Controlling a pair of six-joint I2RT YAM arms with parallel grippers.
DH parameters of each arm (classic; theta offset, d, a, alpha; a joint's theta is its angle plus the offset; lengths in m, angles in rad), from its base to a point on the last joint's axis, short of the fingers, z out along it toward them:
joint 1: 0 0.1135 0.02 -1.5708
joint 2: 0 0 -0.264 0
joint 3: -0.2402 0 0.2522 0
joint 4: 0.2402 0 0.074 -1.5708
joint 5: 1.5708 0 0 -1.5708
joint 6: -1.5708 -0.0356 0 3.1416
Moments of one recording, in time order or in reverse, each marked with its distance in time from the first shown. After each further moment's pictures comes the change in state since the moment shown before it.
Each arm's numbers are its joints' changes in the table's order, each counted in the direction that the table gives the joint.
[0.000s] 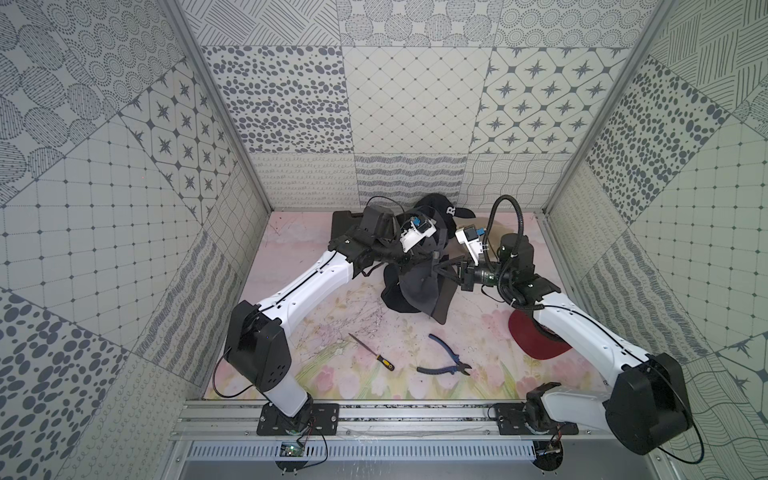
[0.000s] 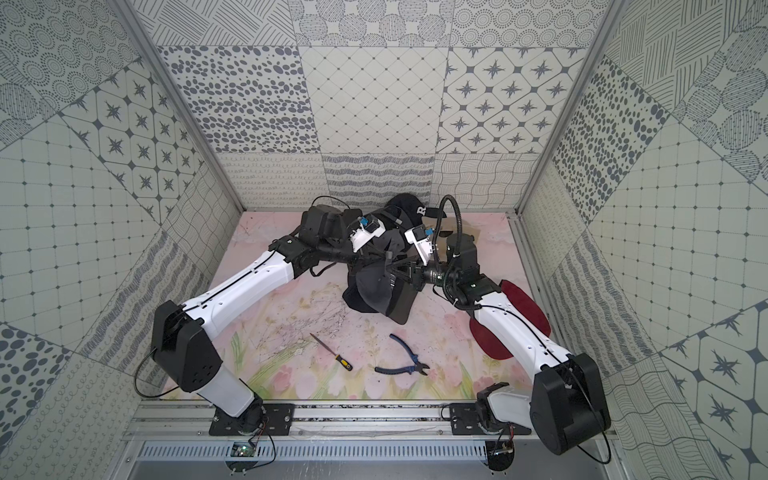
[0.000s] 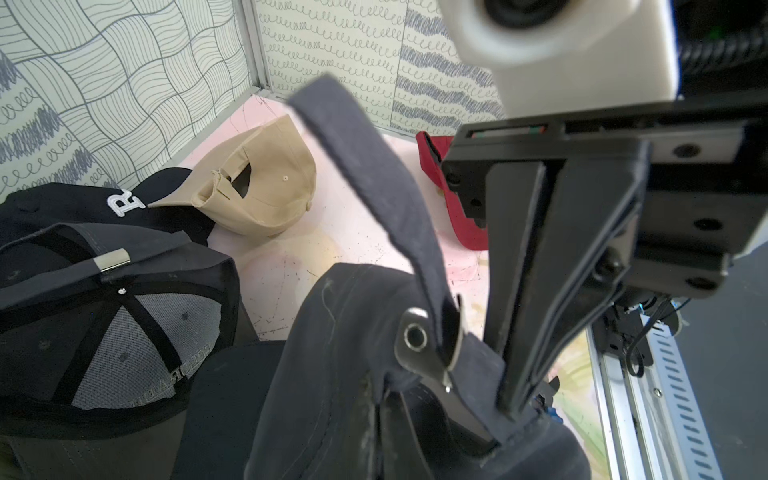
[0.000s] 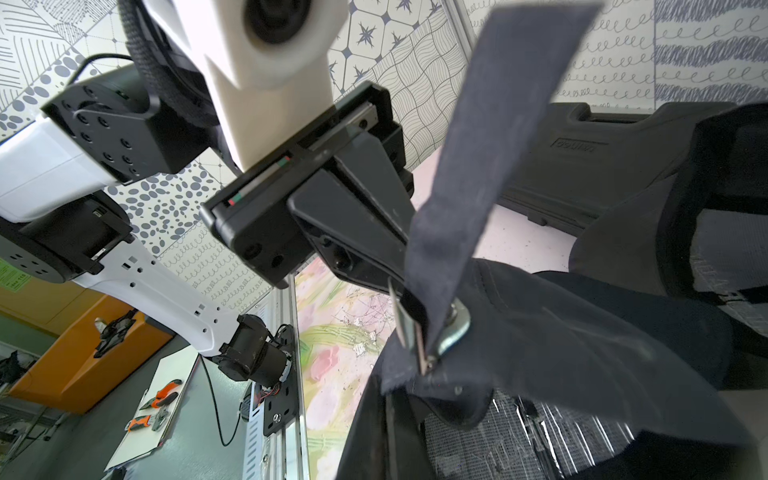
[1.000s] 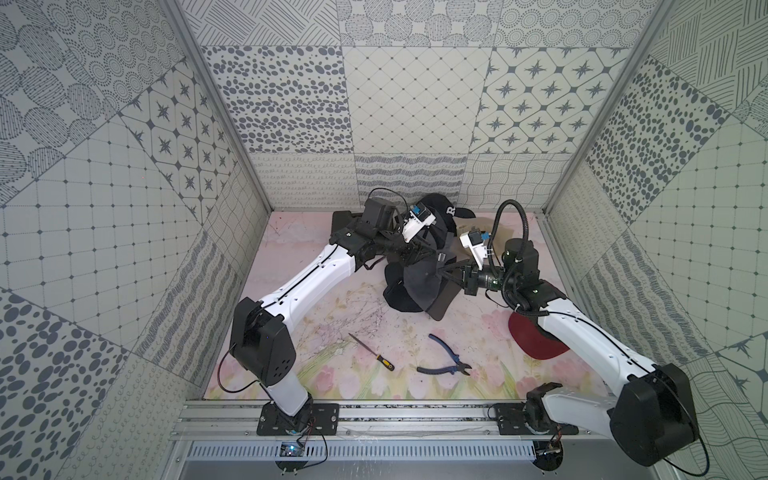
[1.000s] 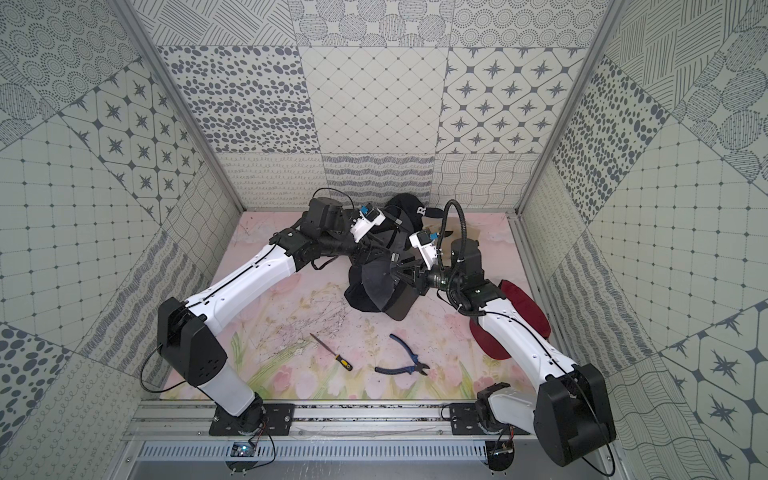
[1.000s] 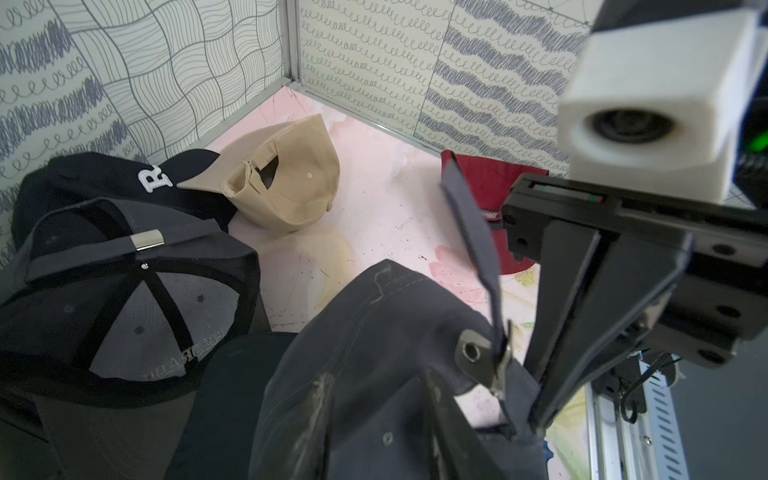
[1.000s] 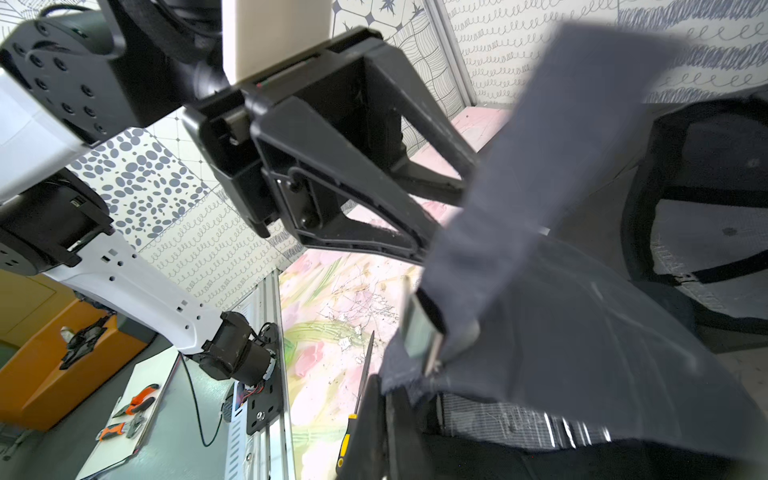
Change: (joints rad) left arm 0.002 0.031 -0.085 0.049 -0.057 0.083; right arm -0.026 -0.053 0.047 0.045 0.023 0.040
